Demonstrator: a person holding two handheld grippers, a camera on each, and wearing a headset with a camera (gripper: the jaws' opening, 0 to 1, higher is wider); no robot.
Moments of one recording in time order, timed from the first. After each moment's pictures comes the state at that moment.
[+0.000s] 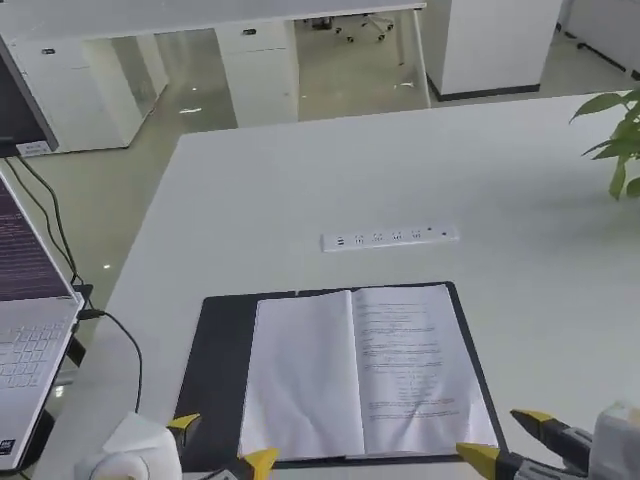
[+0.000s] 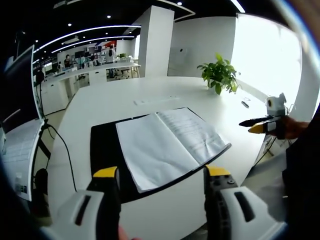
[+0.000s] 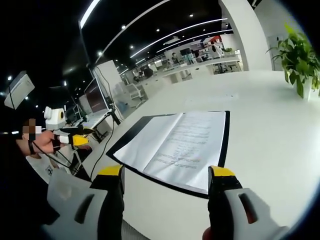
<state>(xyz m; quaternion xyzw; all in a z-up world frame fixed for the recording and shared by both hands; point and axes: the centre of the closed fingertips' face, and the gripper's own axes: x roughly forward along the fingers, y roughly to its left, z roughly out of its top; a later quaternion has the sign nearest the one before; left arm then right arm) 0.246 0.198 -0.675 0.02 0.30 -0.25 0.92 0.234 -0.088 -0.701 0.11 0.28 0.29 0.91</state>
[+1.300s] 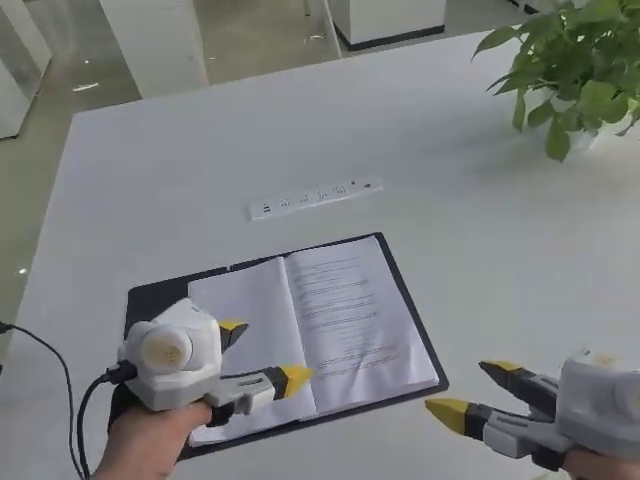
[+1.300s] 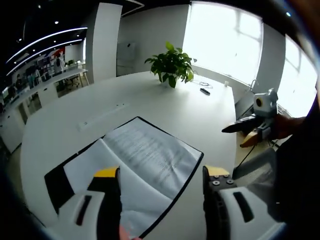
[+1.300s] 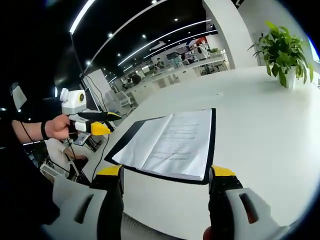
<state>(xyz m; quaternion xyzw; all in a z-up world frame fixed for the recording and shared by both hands) 0.305 0.045 -0.663 0.08 0.30 -0.46 0.83 0.209 -0.114 -0.694 0.15 0.28 0.24 0.92</state>
